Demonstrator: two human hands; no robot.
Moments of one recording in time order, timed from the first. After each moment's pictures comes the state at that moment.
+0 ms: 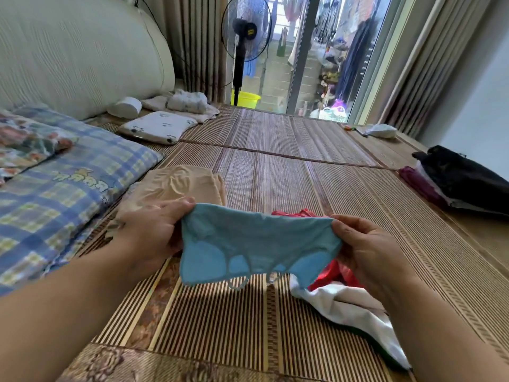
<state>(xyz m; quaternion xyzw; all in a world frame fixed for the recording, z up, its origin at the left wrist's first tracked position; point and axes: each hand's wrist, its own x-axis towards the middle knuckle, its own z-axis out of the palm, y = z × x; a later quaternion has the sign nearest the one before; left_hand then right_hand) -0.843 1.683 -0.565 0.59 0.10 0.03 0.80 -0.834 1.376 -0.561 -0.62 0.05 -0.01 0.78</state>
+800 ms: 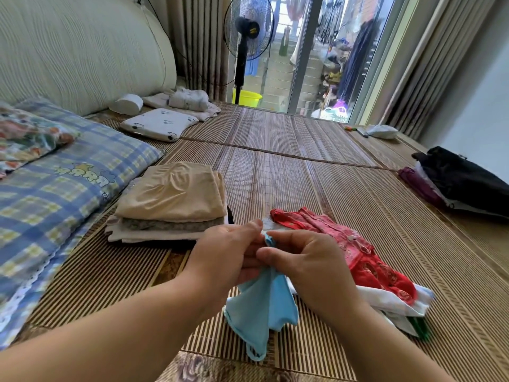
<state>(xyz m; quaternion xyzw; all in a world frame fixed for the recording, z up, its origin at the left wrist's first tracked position) -0.889 1.588 -0.558 0.62 0.05 -0.05 0.78 -0.889 1.446 -0.548 -0.81 -0.17 -0.02 0.56</state>
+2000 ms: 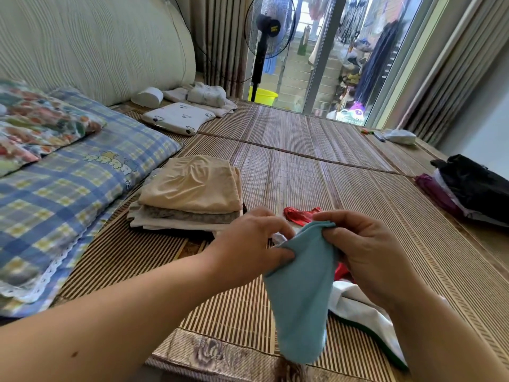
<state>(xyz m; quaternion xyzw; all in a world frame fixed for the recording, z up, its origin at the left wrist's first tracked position) -0.880 1.607 -0.558 0.89 -0.19 0.07 0.41 -0.873 1.408 -0.536 -0.76 -0.15 0.00 0.63</state>
